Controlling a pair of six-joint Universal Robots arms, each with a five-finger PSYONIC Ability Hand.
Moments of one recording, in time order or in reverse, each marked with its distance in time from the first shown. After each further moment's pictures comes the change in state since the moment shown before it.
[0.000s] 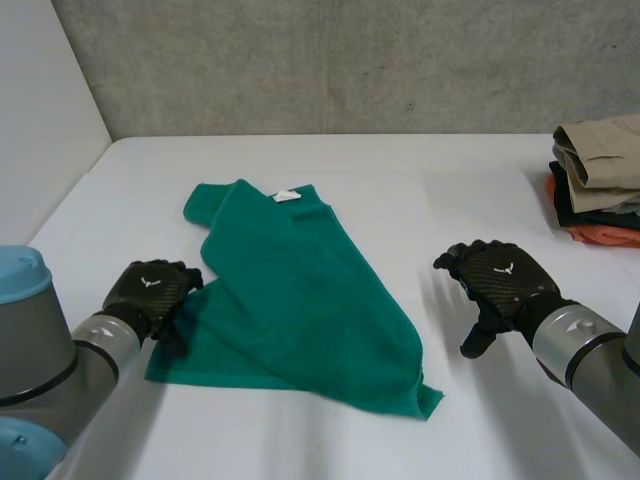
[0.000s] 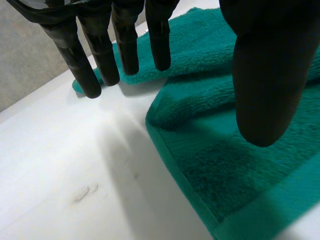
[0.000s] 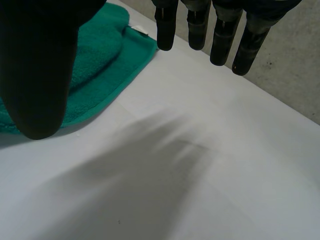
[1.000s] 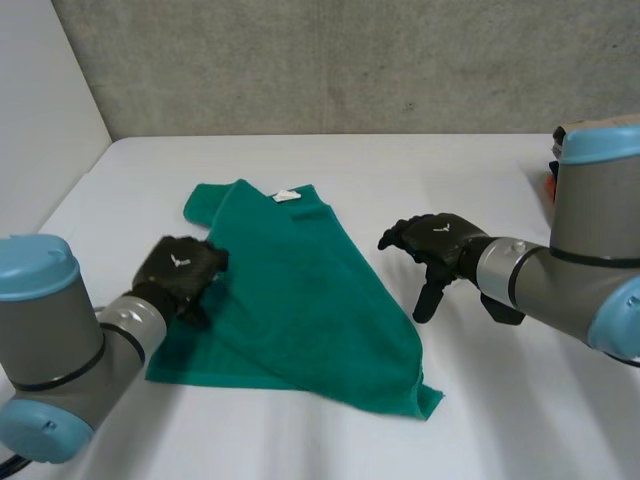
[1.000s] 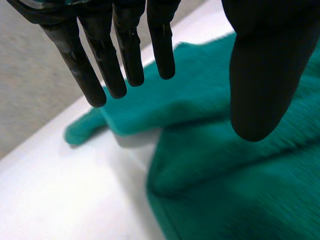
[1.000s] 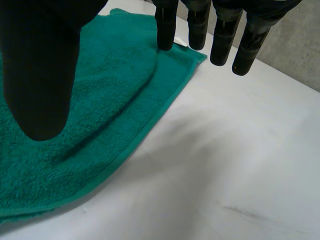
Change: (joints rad) left arm -0.073 -0.053 0.082 0.049 0.042 0.061; right arm 0.113 0.351 -0.601 0.382 -0.078 0.018; left_hand 0.105 0.123 0.129 0.118 0.112; right_hand 0.000 0.000 0.000 0.000 0.000
